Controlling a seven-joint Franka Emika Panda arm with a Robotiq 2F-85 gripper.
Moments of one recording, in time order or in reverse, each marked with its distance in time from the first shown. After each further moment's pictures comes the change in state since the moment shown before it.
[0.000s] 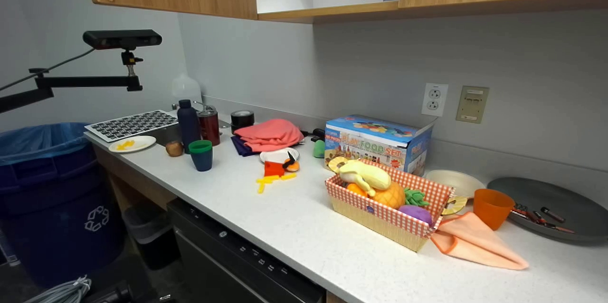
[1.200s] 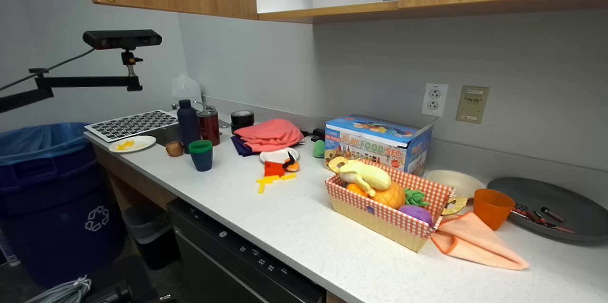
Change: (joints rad) arm -0.038 0.008 0.092 -0.038 -0.245 -0.046 0.063
